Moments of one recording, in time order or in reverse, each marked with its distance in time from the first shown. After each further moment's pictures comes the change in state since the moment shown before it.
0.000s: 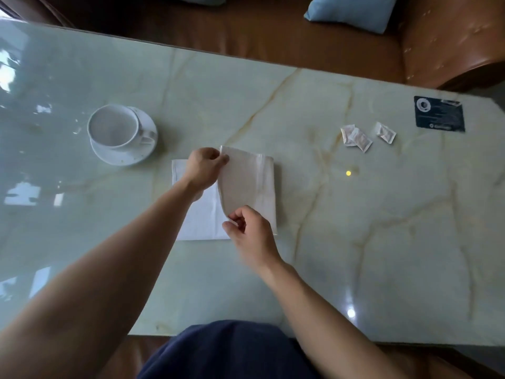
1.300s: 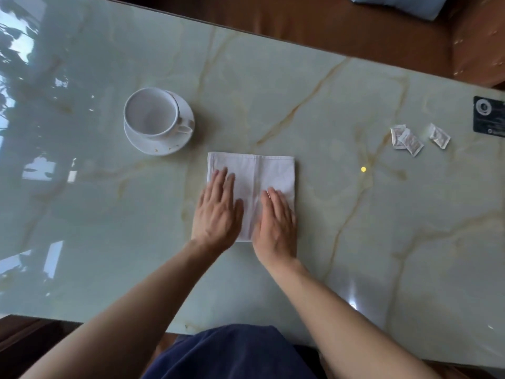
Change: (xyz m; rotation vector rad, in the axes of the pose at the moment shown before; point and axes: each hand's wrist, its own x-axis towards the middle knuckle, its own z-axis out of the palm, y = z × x) left_hand -0.071 -0.106 -0.024 0.746 0.196 0.486; right_hand 0.036 0.034 0.064 -0.700 0.301 -0.245
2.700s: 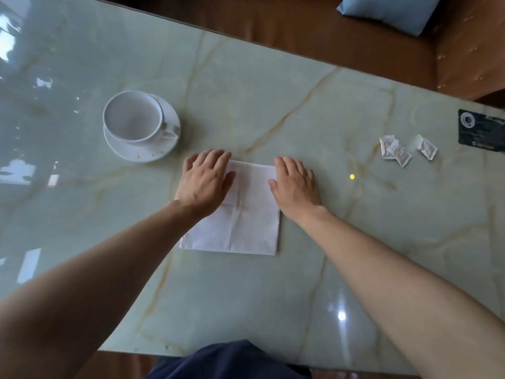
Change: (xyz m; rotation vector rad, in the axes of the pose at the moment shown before) left_hand 0.092 -0.020 -0.009 0.153 -0.082 0.160; right_hand 0.127 0.065 -0.024 -0.342 -0.219 -0.192
